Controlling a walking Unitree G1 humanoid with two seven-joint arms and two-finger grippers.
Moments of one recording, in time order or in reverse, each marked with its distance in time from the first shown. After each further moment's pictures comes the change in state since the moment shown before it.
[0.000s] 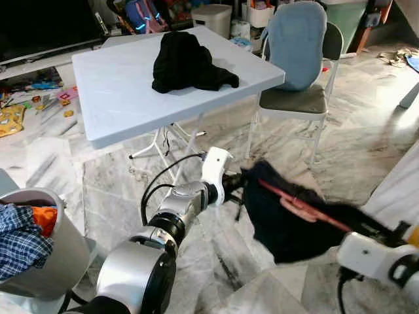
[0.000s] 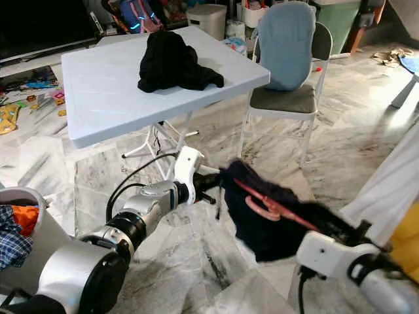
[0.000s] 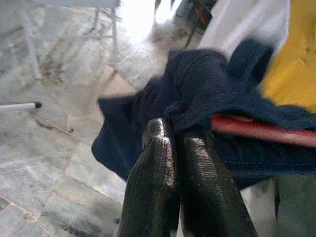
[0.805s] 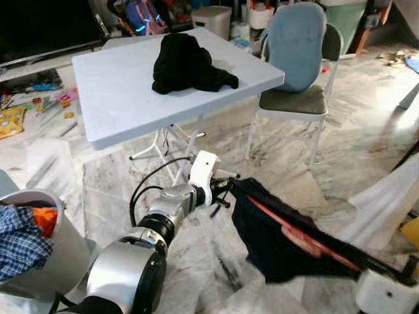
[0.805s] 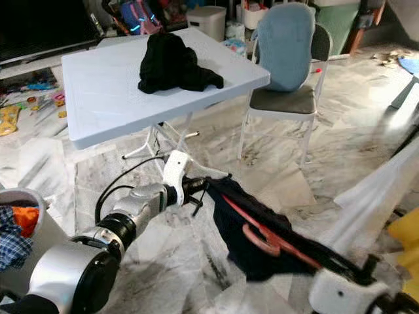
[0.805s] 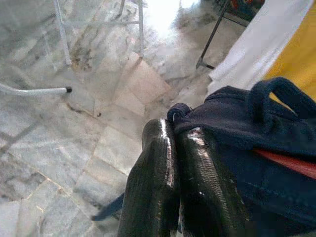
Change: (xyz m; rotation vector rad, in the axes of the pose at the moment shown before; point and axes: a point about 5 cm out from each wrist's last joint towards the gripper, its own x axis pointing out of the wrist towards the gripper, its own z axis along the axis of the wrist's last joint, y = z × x) left arm -0.013 0.022 -0.009 0.020 0.059 0.117; right arm -0.055 0.020 0.007 0.138 -0.115 0.155
